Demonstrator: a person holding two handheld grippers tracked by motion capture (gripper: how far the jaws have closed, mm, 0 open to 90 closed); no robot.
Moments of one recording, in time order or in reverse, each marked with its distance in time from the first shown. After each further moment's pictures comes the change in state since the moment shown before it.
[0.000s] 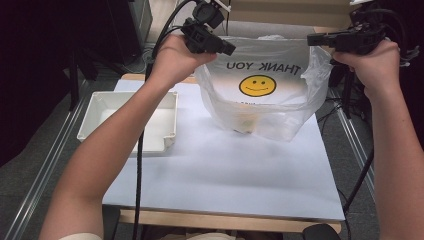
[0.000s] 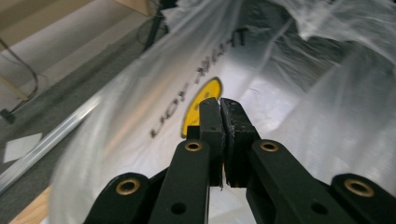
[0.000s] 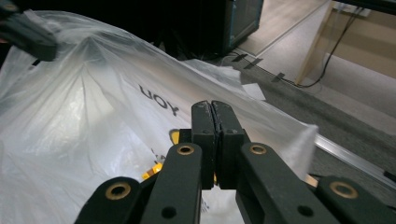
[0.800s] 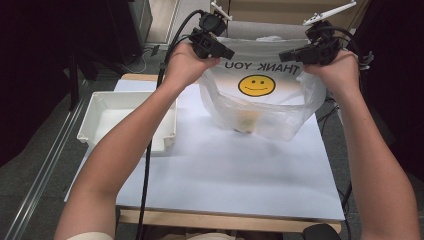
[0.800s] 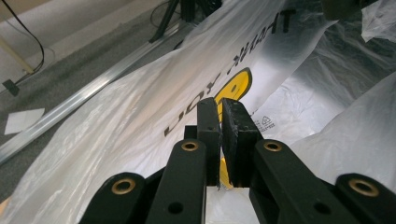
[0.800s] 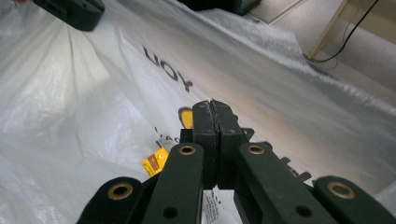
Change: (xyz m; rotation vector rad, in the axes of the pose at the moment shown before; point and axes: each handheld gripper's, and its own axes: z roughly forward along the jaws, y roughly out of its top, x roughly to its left) left arm 0.022 -0.014 0.049 0.045 0.041 -0.090; right arm 0.016 -0.013 0.070 0.166 0.006 -0.045
